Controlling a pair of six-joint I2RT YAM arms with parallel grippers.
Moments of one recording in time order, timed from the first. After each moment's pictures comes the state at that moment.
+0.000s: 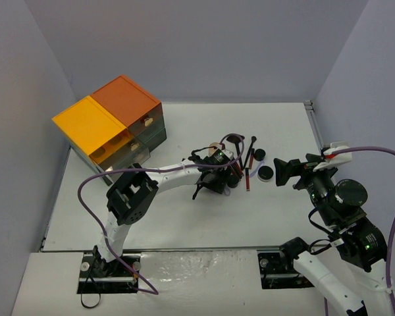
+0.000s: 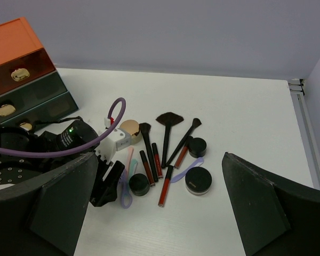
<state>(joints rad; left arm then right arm) -0.90 2.05 1.50 -0.50 -0.05 -0.39 0.44 0.51 1.03 -0.59 0.21 0.11</state>
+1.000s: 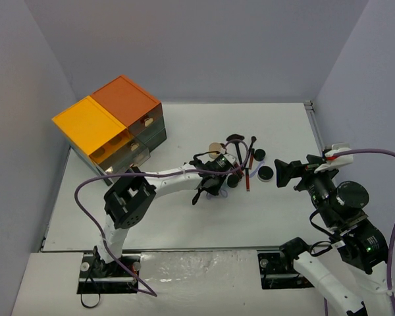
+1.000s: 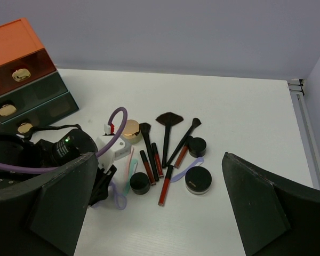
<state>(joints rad) -0.95 2.00 1.46 -0.52 -0.13 -0.32 0.44 0.49 1.03 -0.60 0.21 0.11</state>
